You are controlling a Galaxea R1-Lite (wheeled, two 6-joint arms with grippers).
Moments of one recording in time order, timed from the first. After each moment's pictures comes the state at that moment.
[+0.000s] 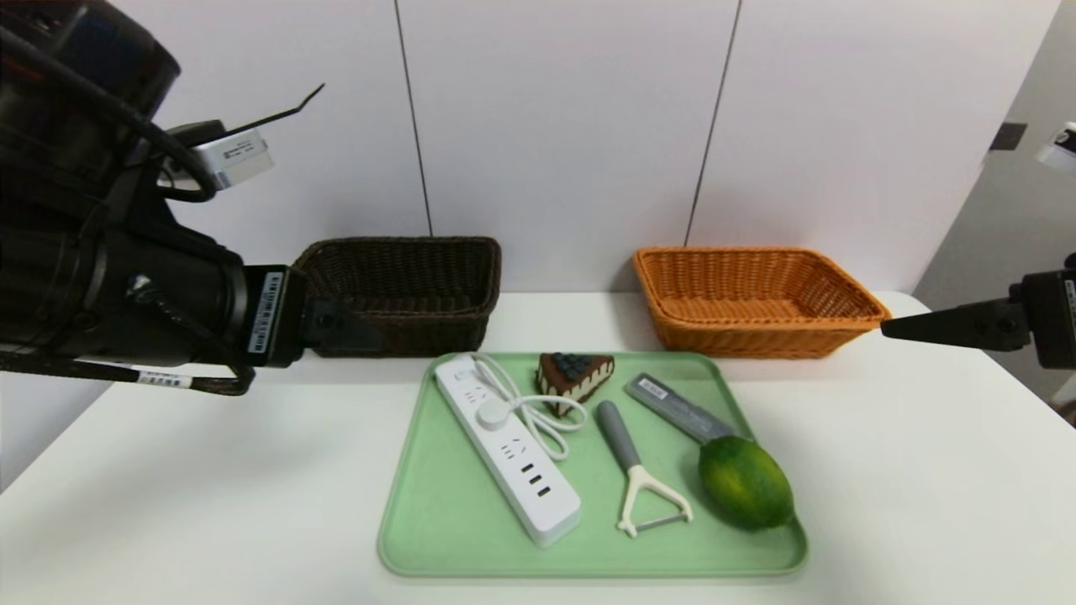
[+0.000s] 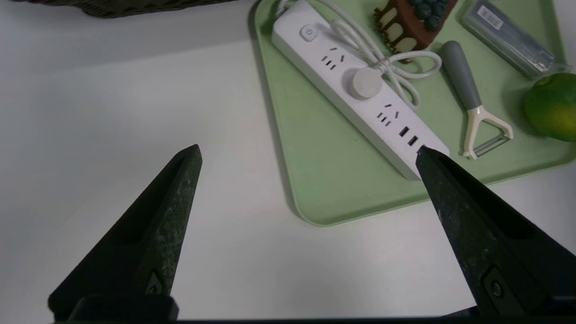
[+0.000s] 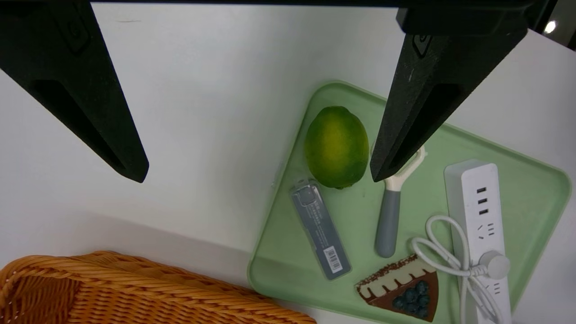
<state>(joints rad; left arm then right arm) -0.60 1.45 -1.46 0.73 0.17 -0.35 0.08 1.30 -1.21 0.54 0.27 -0.09</state>
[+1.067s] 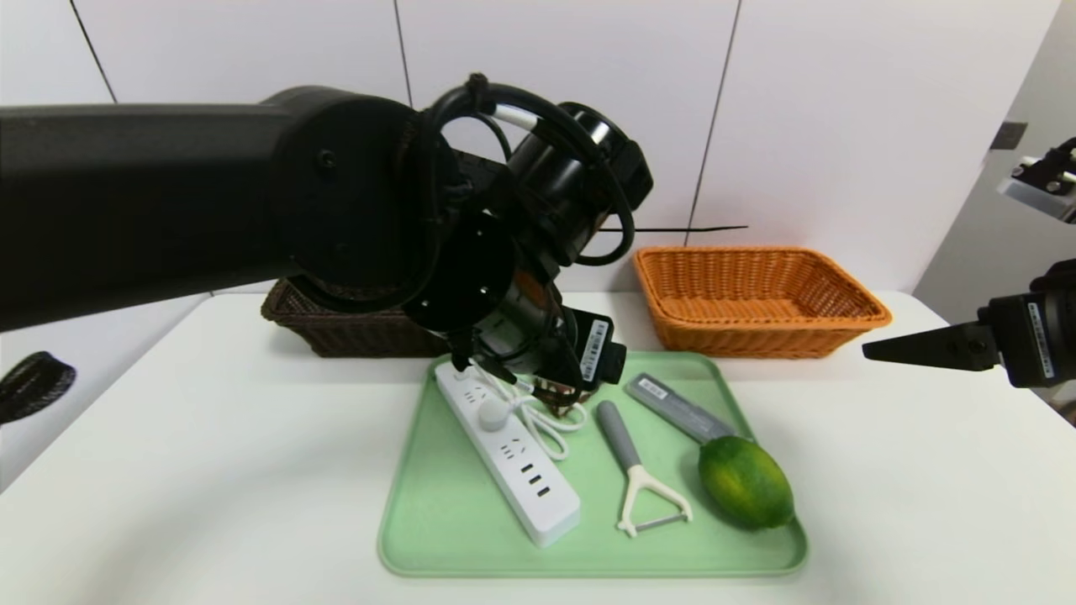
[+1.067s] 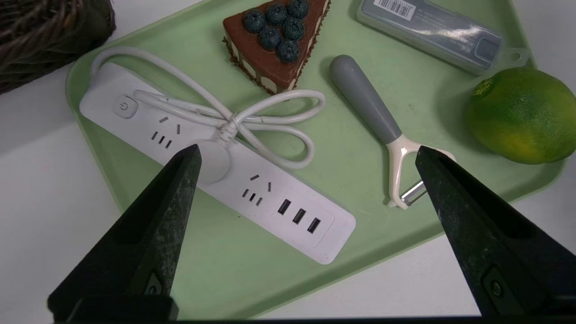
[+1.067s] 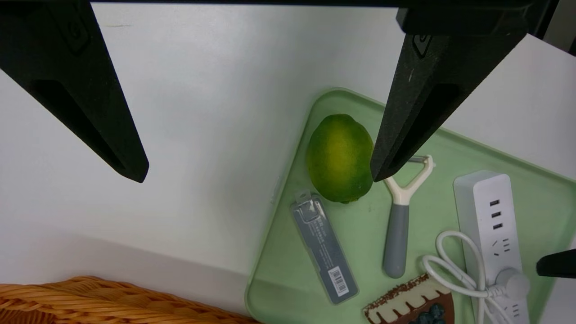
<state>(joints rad) -0.89 1.99 -1.90 0.77 0.30 -0.39 0.08 1.33 -1.17 0.54 0.27 -0.09</state>
